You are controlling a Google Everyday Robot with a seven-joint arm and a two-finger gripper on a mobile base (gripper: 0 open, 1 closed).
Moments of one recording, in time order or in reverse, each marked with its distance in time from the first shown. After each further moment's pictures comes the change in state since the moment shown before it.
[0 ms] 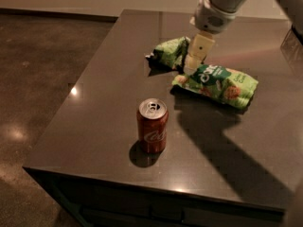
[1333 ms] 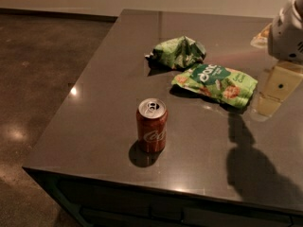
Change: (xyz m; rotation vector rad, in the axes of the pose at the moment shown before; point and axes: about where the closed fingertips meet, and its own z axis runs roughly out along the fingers) arm 0.096 0.143 -0.112 -0.005 0.147 0.064
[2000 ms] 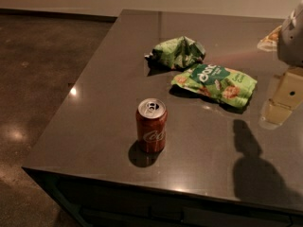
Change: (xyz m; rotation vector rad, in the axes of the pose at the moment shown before) arm 0.007 0.016 -0.009 0.000 0.003 -0.006
